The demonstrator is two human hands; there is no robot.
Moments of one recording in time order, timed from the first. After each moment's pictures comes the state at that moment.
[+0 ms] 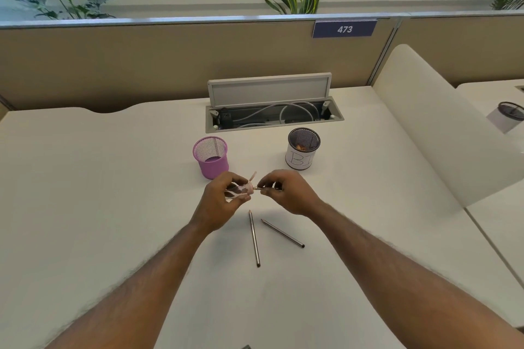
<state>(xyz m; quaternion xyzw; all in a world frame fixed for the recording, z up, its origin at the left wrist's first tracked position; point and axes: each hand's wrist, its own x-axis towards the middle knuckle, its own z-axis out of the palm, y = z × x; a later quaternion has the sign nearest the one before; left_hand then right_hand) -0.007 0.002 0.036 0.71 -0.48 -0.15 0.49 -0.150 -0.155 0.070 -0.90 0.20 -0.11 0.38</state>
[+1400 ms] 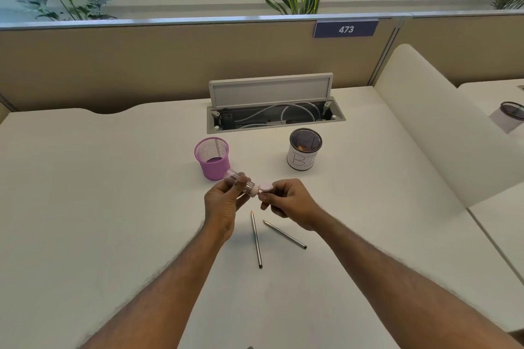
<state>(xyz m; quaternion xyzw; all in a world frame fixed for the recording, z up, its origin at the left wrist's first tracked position) -0.045 -0.011 0.064 0.55 -0.05 -0.35 0.76 -0.163 -0.130 0.074 -0.66 0.22 -0.10 0.71</state>
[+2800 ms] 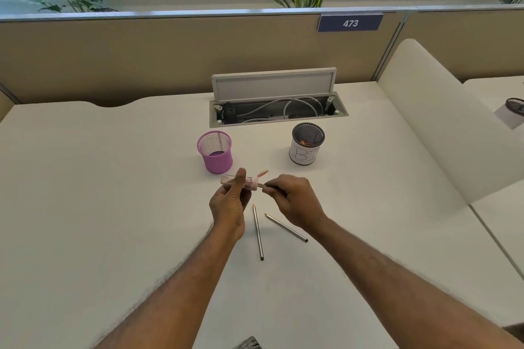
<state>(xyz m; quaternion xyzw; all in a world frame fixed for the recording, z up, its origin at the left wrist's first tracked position) -0.064 -0.017 0.063 0.51 0.12 -0.33 0.79 -0.169 -0.121 0.069 -0.89 0.15 -0.30 0.32</state>
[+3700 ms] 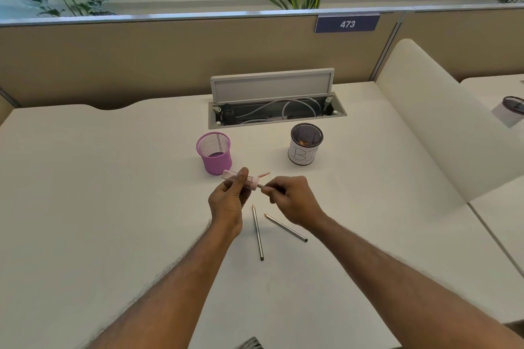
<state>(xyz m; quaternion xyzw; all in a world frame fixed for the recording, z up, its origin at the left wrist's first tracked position) -0.059 -0.016 0.066 0.52 0.07 -0.34 0.78 -0.167 -0.118 0.076 -0.84 0.24 -0.21 0.44</state>
